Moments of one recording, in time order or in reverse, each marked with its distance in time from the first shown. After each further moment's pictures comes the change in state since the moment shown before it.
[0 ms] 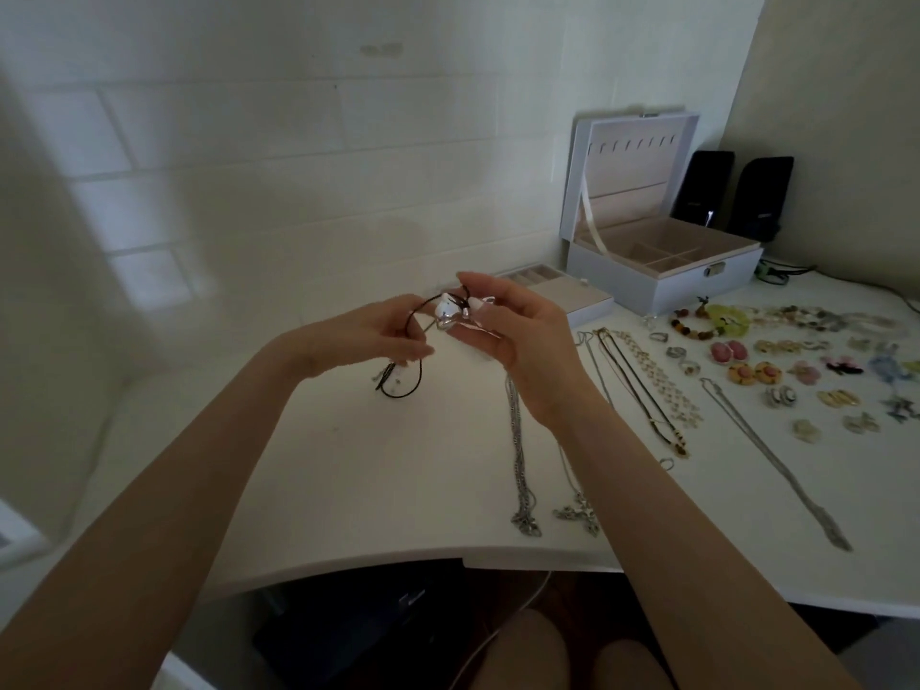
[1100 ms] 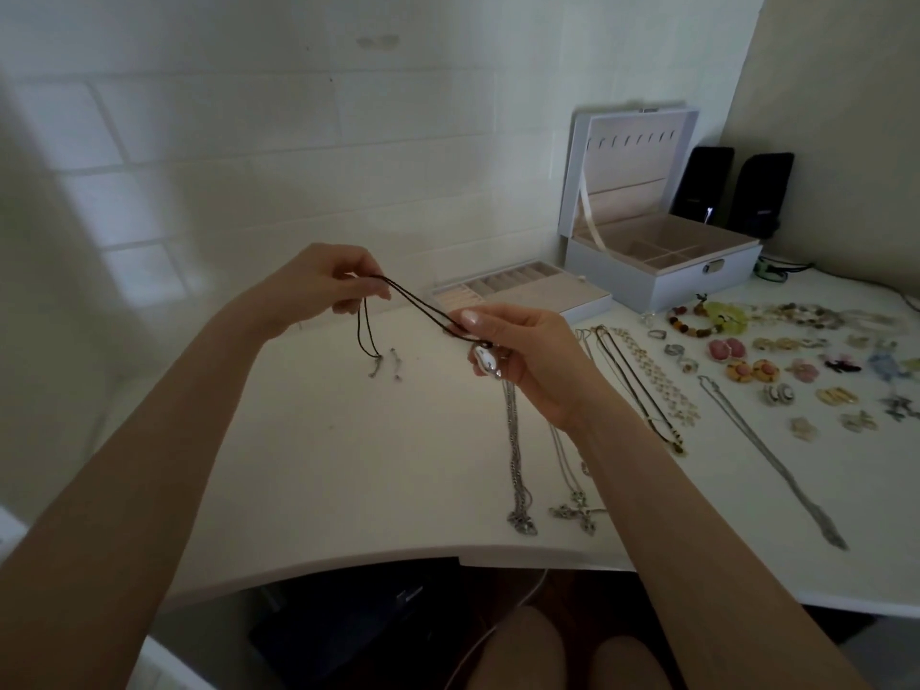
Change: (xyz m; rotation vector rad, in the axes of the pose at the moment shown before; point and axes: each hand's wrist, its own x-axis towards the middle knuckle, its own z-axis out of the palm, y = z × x) left_hand -0.001 -0.002 -0.040 0.061 0.371 0.052; right_hand -0.007 -0.007 -0.012 -0.138 -0.086 0.187
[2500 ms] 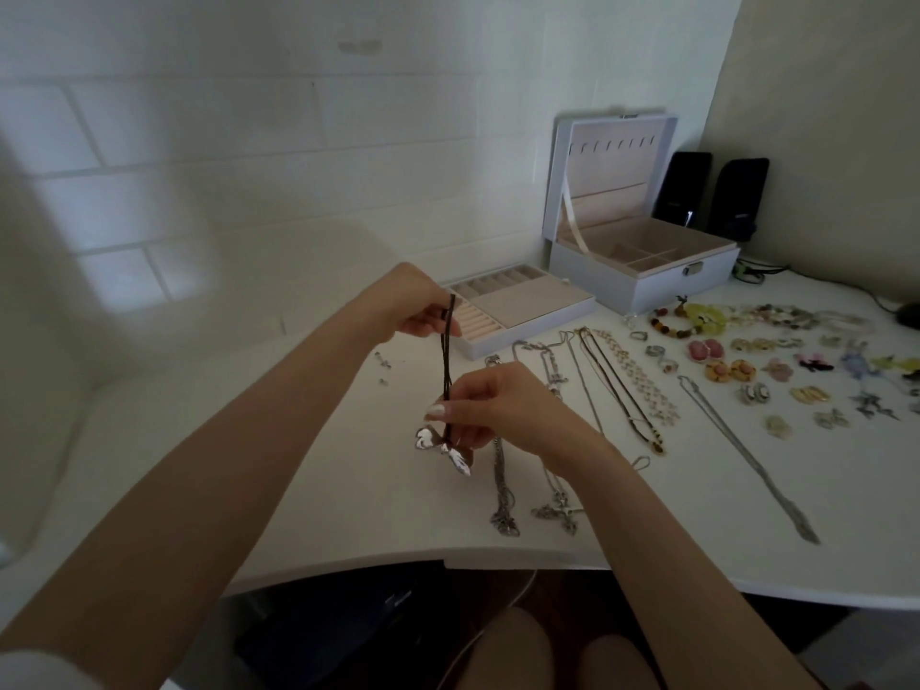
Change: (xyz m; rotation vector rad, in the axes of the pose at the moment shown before) left_hand 0.037 0.053 0.081 -0.251 -0.053 -0.431; right_hand -0.027 0.014 0.001 -0.536 -0.088 0.162
